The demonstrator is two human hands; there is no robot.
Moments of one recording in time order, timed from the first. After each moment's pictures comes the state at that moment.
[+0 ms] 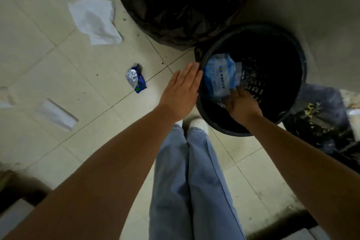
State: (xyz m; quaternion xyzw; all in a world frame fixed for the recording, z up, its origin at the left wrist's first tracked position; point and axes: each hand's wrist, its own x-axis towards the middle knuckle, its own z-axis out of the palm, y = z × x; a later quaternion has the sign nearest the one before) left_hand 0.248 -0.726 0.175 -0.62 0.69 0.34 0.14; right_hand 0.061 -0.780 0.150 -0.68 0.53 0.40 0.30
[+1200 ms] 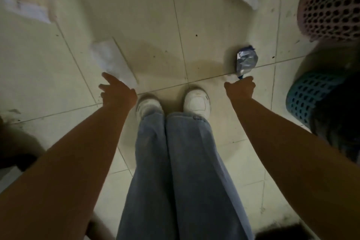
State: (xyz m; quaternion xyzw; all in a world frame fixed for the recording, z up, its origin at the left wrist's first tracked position) left_hand 0.558 -0.421 0.020 -0.85 -0.06 0.52 0.08; right_hand 0.393 -0.600 0.015 -0.54 0.72 0.31 0.29
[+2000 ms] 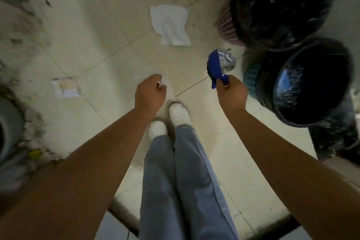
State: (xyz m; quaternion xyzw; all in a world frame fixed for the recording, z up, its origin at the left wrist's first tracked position) left_hand 0.533 -0.576 0.238 -0.82 0.28 0.50 -0.07; right_hand 0.374 -0.658 0.242 -0.61 0.70 0.10 0.35
